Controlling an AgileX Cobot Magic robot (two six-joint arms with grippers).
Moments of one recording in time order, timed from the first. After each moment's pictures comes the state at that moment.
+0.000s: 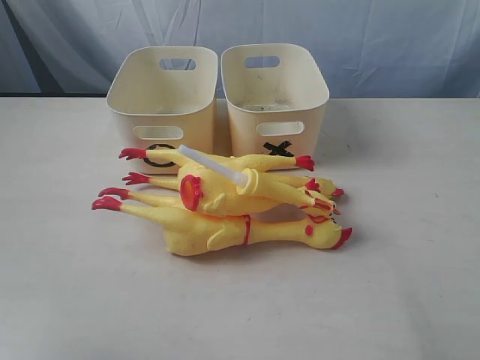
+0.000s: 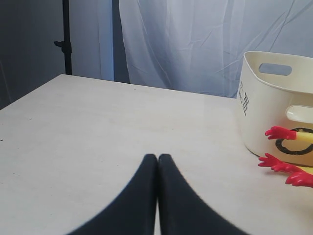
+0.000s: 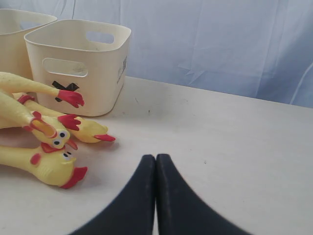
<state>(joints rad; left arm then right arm) 0.08 0.01 0.00 0.24 0.24 -0.33 0.15 0.00 0.00 0.02 0.28 -0.15</state>
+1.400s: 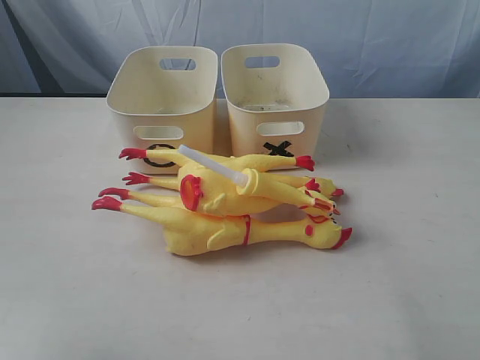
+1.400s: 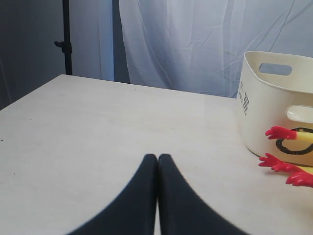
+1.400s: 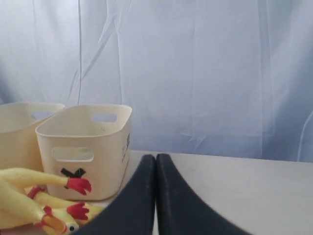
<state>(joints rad) 0.08 0.01 0.00 0.24 0.24 -0.33 0.15 0.00 0.00 0.15 0.01 -0.15</state>
